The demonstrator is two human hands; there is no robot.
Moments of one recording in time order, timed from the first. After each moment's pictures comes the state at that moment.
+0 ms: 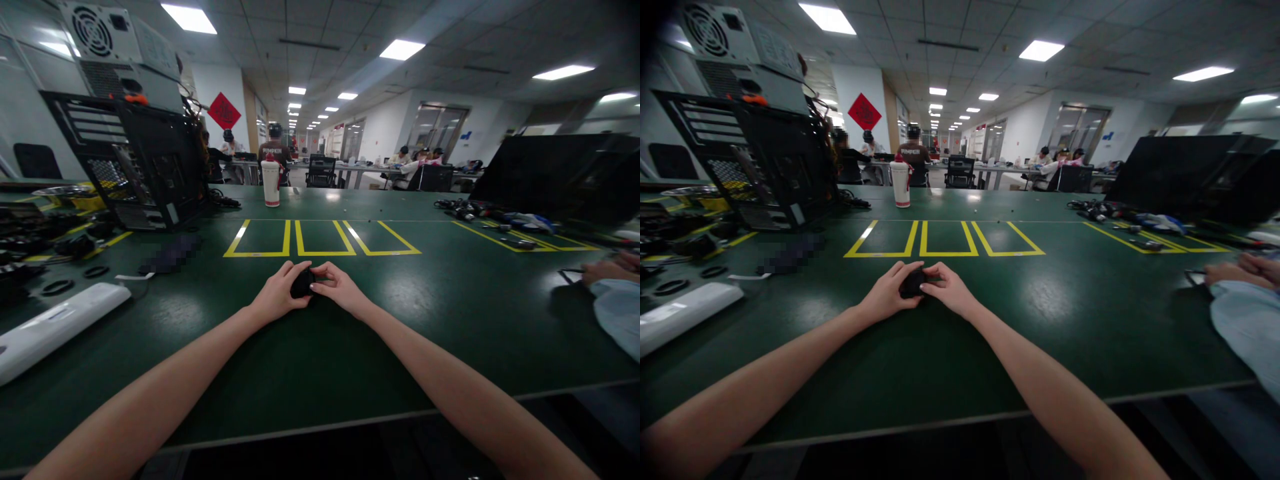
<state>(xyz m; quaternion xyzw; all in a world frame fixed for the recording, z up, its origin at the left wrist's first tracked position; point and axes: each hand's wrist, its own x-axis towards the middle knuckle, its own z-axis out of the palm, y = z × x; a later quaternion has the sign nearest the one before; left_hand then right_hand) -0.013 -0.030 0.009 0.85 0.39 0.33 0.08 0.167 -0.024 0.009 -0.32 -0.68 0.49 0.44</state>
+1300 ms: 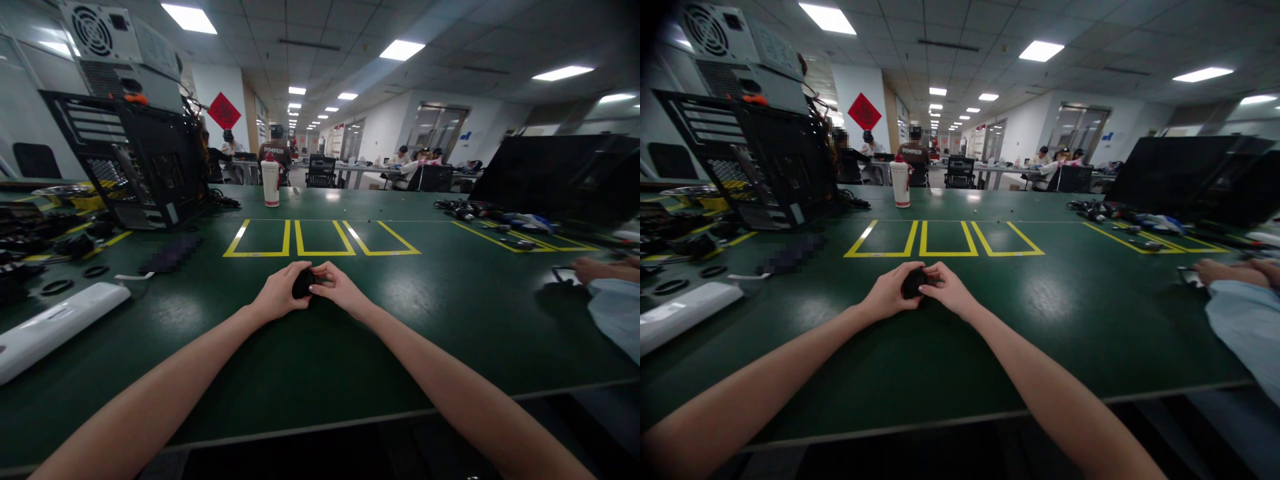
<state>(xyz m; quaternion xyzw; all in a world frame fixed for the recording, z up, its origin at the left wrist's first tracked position) -0.010 -0.032 0.017 0.87 0.37 0.32 0.06 0.165 -0.030 0.015 -0.35 -0.68 0.49 0.42</state>
